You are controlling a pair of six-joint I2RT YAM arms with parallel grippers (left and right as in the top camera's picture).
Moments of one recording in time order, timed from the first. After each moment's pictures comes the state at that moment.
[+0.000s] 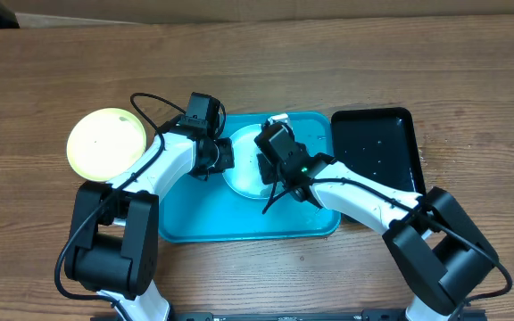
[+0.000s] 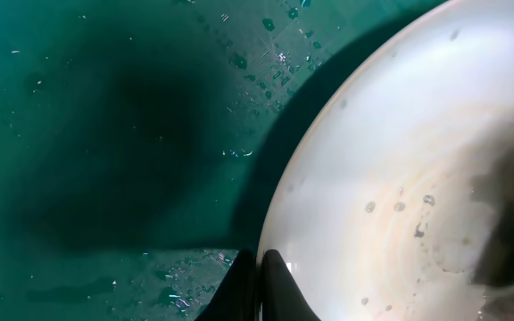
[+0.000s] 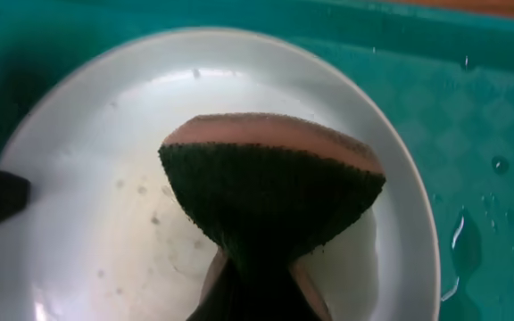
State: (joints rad) left arm -0.25 1.85 1.12 -0.59 0.11 -0.36; right arm 0.72 1.86 1.10 -0.24 0.18 0.44
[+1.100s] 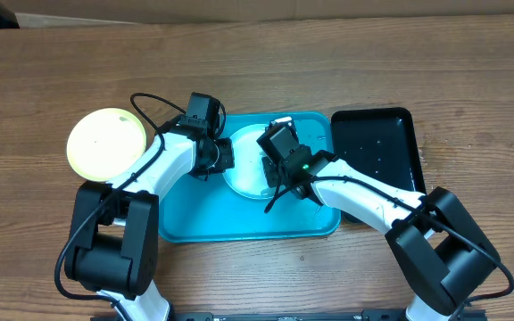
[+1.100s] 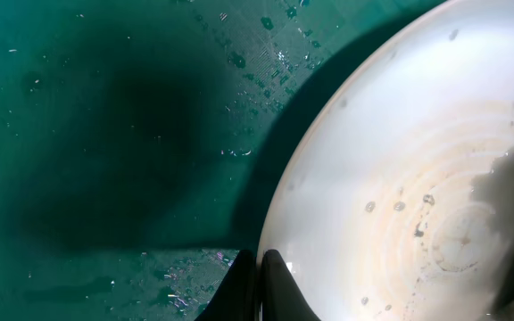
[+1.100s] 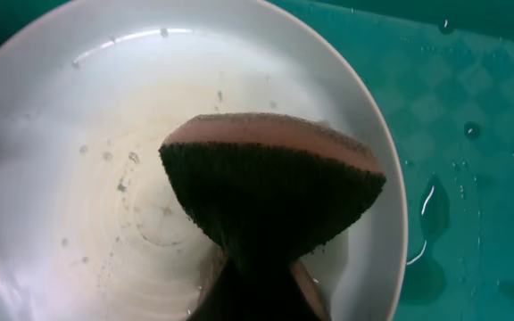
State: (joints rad) left arm -0.25 1.85 1.12 -0.59 0.12 -0.36; right arm 0.71 1.86 1.12 -0.33 0.18 0.41
